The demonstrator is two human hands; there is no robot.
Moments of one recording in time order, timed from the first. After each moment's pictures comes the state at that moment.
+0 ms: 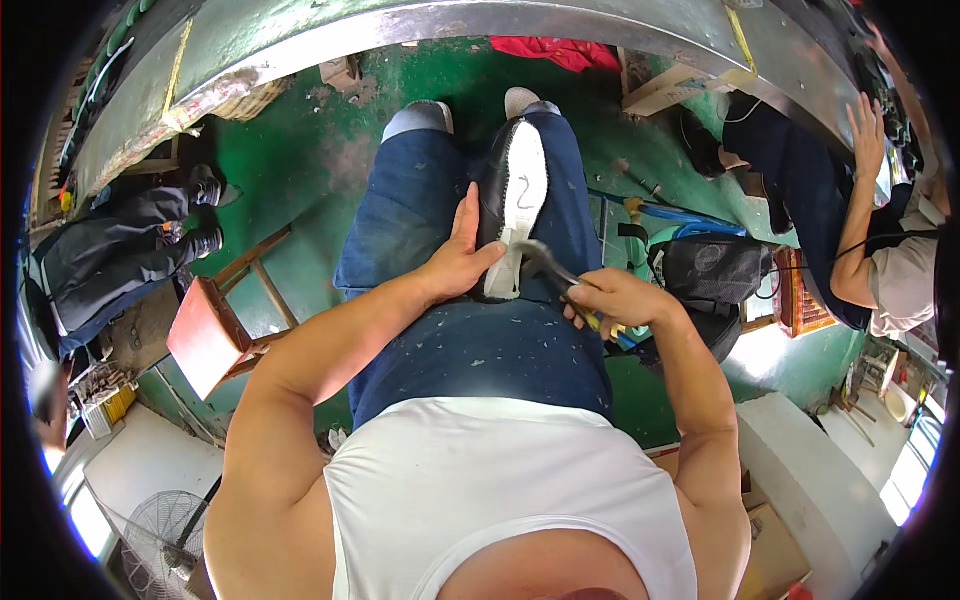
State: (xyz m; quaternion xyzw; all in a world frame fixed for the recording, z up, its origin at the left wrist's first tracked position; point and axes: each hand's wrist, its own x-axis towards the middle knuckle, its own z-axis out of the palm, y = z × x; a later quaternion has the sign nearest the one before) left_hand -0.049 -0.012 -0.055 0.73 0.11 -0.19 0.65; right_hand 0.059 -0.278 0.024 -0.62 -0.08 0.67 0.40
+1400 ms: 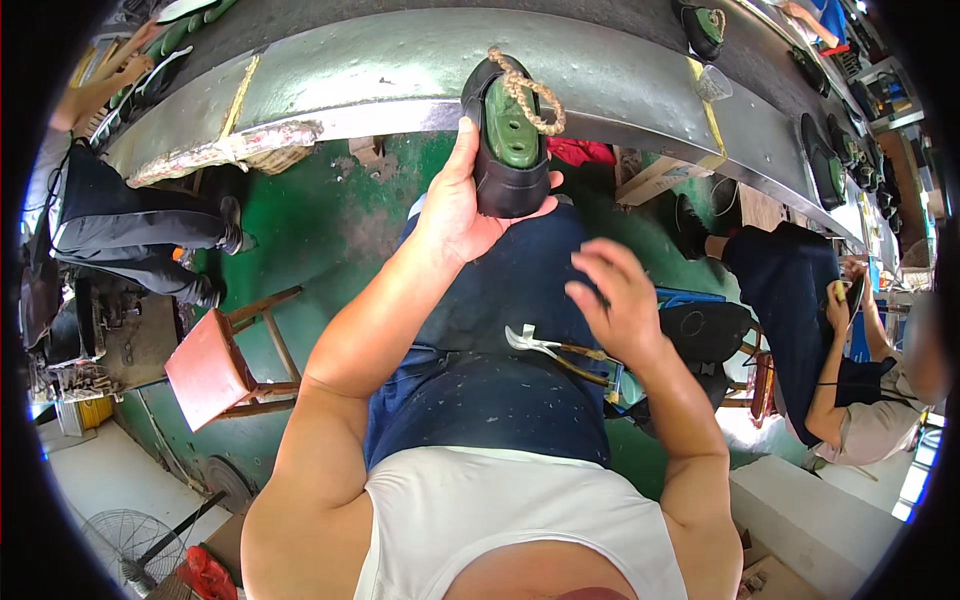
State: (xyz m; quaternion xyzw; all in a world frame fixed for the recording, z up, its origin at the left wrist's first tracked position) left_hand 0.062 0.039 0.109 0.26 0.10 -0.03 0.96; right_hand 0.072 -0.207 0.103 -0.81 -0.46 -0.07 0.35
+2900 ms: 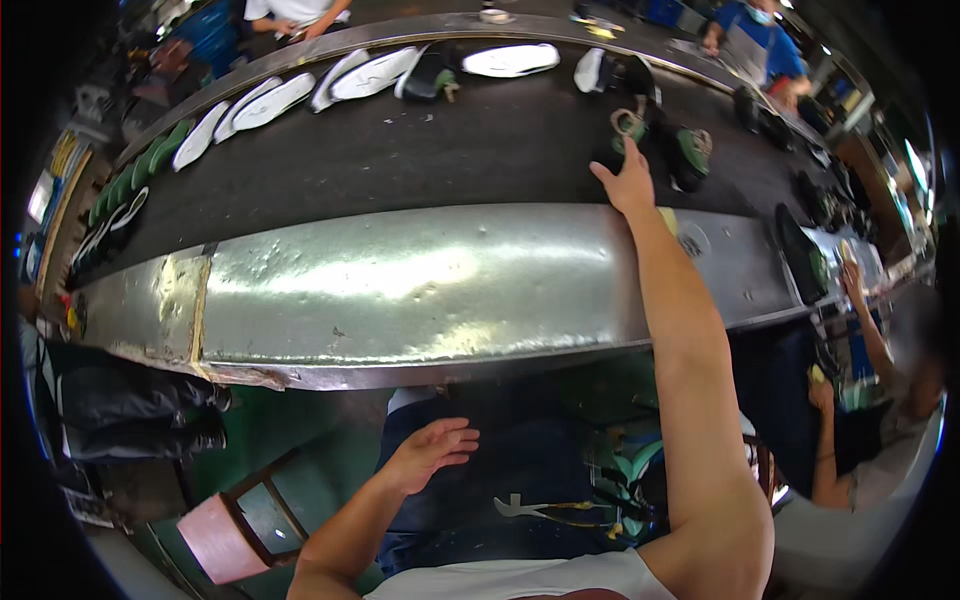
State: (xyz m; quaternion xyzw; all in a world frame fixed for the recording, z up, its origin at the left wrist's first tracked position) left_hand 0.064 0.099 -0.002 0.42 0.22 -0.23 0.85; right_hand 0.562 -0.123 0.069 -0.92 -0.12 -0.20 0.32
